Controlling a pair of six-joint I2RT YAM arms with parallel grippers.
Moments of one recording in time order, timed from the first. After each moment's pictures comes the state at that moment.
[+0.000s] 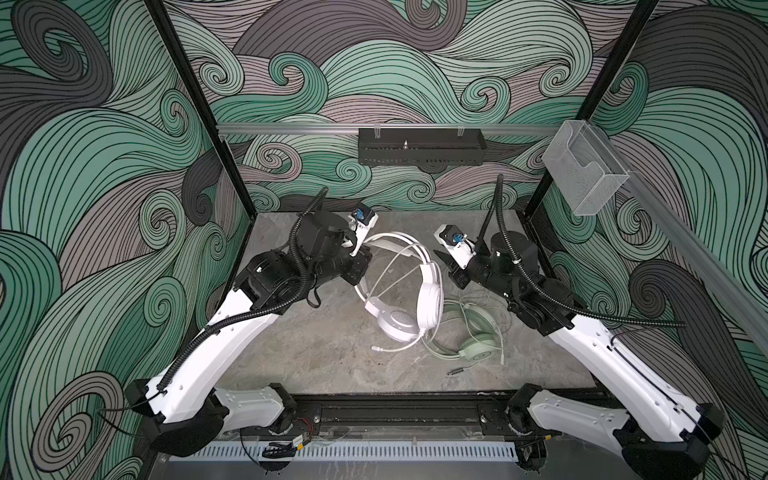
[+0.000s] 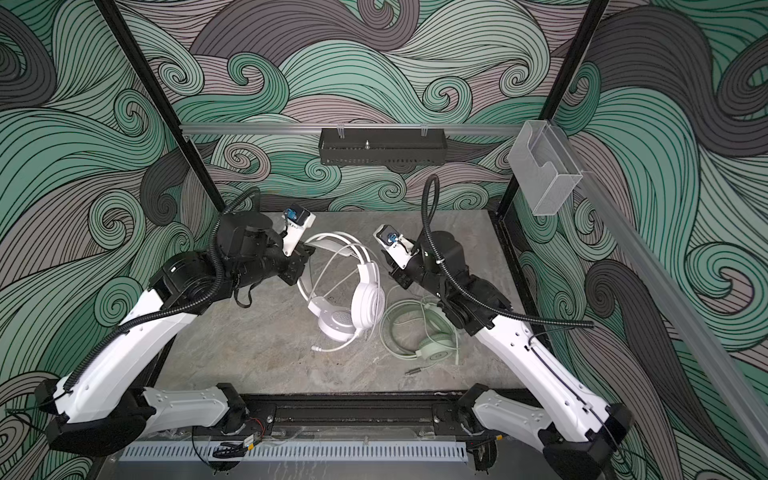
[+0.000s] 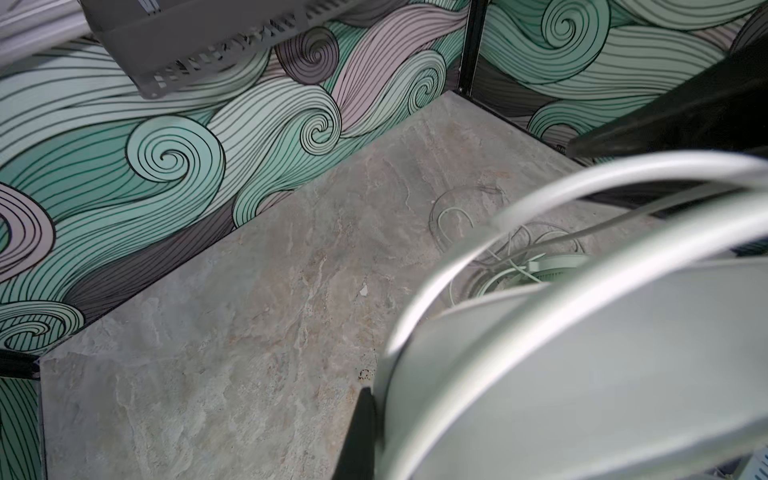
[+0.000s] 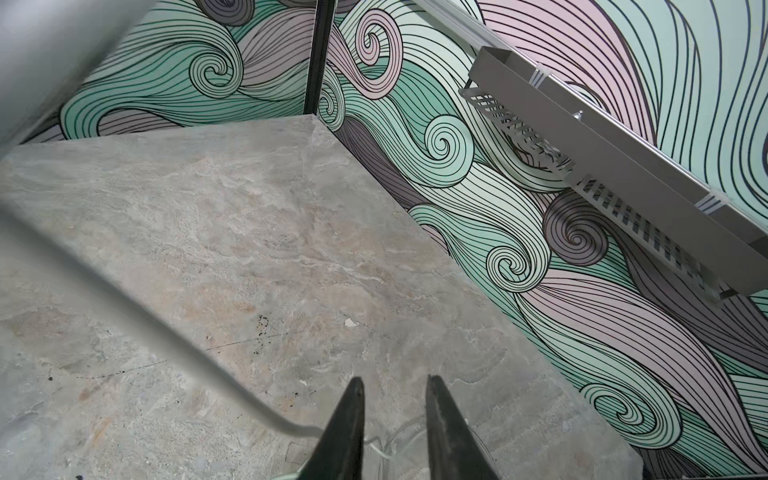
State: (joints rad) left arm -0.75 1.24 1.70 -0.99 -0.13 0.02; right arm 0.64 1.07 1.21 -0.46 -0.02 -0.40
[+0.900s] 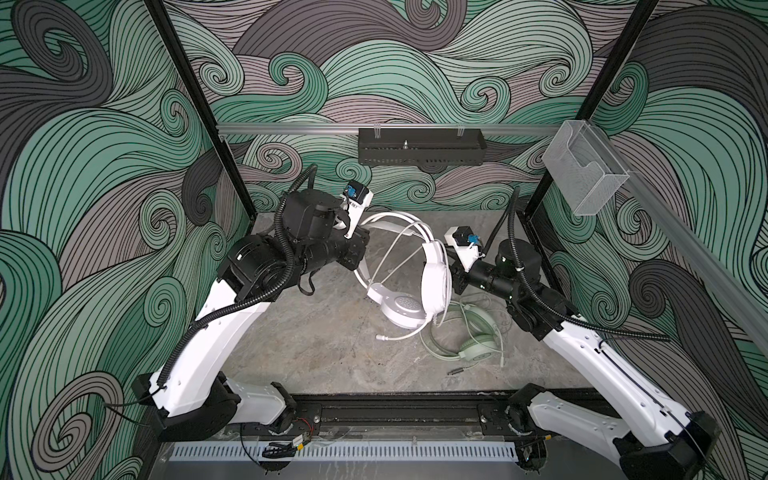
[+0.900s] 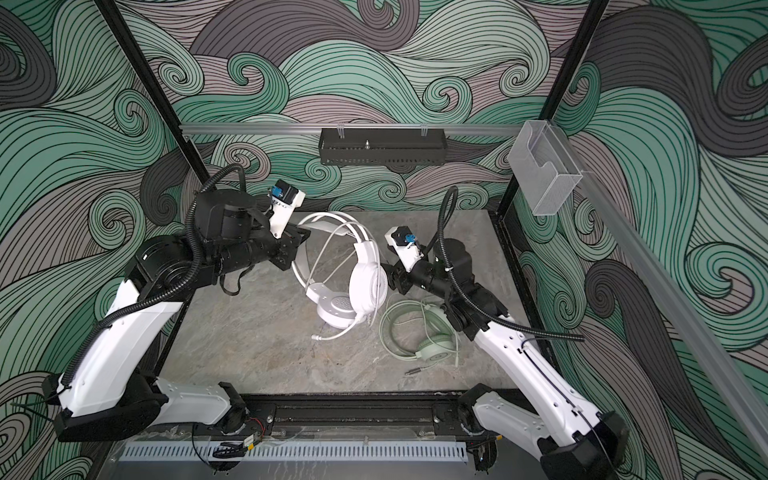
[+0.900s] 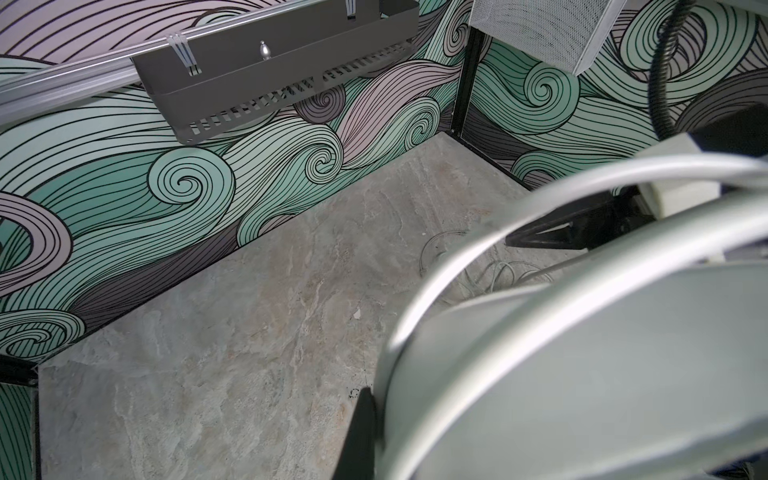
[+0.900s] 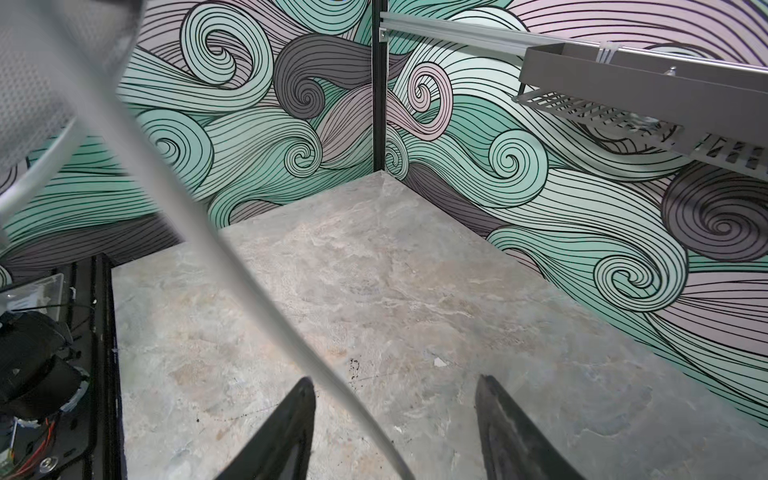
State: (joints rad) left arm -0.74 1.34 1.95 -1.12 -0.11 -0.04; right arm 0.53 1.05 1.02 -0.21 -0.36 -0.15
